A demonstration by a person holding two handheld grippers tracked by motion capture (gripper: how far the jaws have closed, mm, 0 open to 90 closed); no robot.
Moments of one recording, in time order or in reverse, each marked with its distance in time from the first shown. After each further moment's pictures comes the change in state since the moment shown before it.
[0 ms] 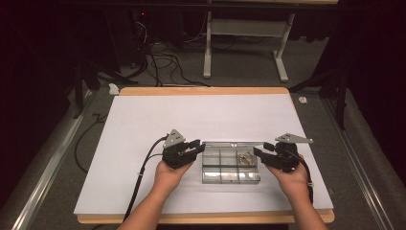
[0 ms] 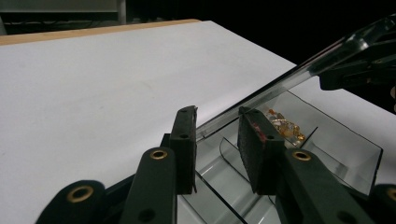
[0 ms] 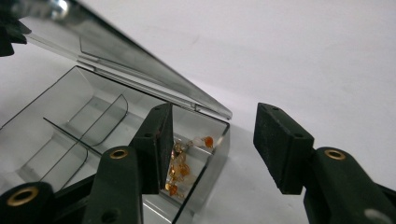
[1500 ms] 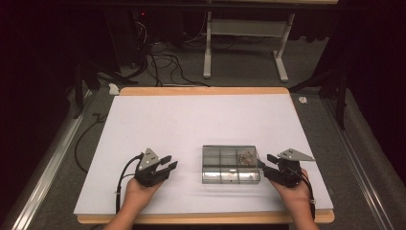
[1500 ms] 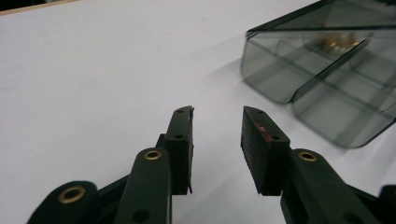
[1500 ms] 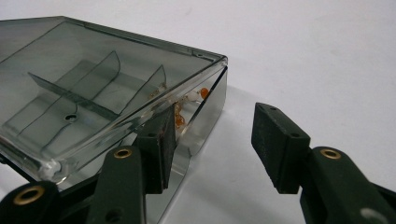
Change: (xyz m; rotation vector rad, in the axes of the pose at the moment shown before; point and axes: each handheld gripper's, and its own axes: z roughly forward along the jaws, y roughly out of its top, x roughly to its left) left arm 0.029 -0.056 -0.073 0.114 0.167 0.110; right arm 0.009 -0.041 -0.011 -0.006 -0.059 -0.027
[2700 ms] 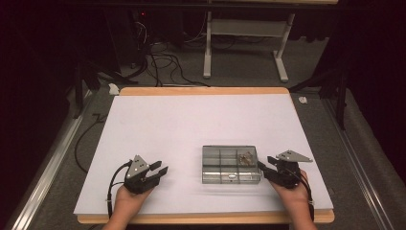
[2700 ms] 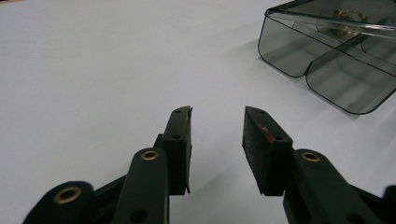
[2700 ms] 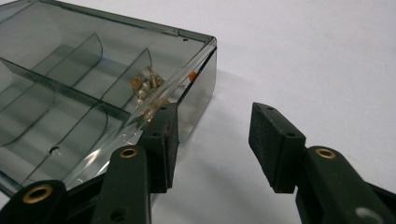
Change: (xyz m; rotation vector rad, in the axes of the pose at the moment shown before) left arm 0.006 -0.021 -0.016 -0.010 0.019 -0.024; right arm -0.001 -0.007 0.006 0.037 -0.044 -0.004
